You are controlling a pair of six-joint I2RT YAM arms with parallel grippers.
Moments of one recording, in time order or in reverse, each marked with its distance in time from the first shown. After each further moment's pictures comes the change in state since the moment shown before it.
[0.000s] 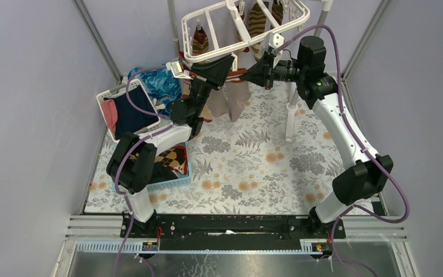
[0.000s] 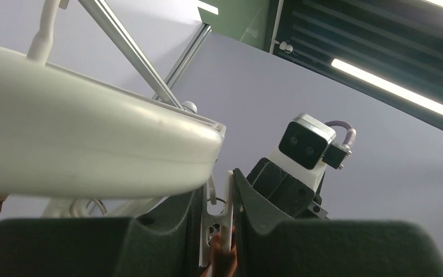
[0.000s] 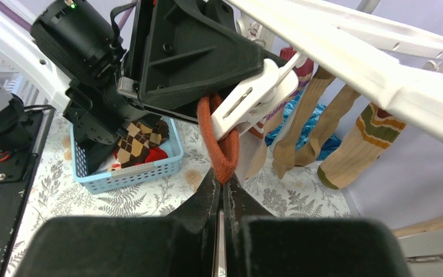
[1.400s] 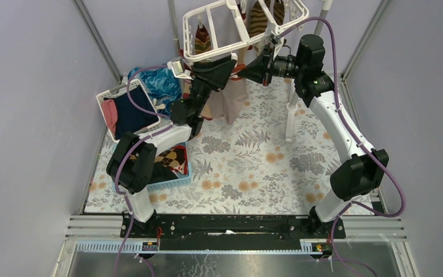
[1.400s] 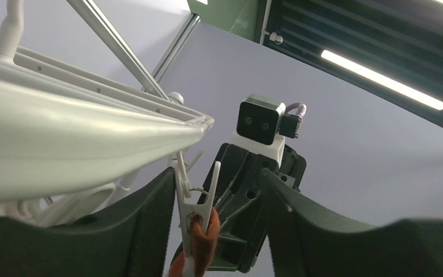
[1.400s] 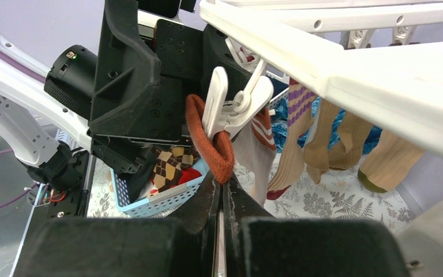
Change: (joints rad) left arm 0.006 0.000 0.000 0.010 0.026 -0.019; right arm -0.013 0.044 0.000 0.158 -0.006 0.351
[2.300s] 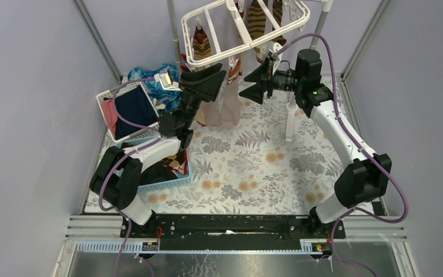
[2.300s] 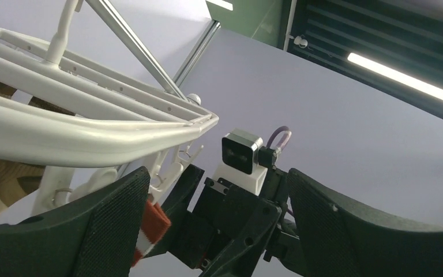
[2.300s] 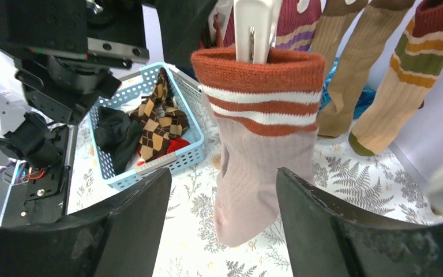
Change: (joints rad) left arm 0.000 -0.180 -0.211 -0.025 -0.046 0.062; right arm -0.009 -0.064 -0.182 0.001 0.037 -0.113
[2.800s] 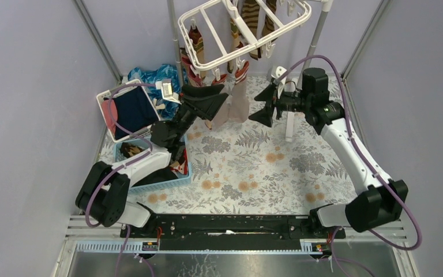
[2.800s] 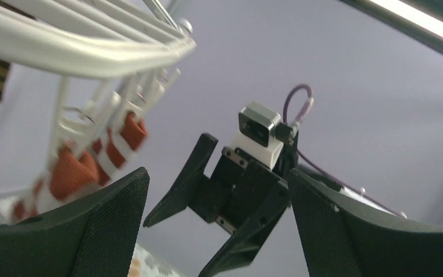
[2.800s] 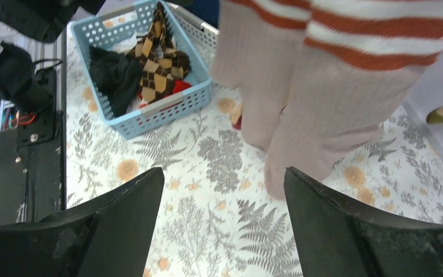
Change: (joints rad) left arm 0.000 -0.162 -0.180 -0.109 0.135 0.009; right arm 0.000 -0.196 -0.183 -0.260 0.074 -0.257
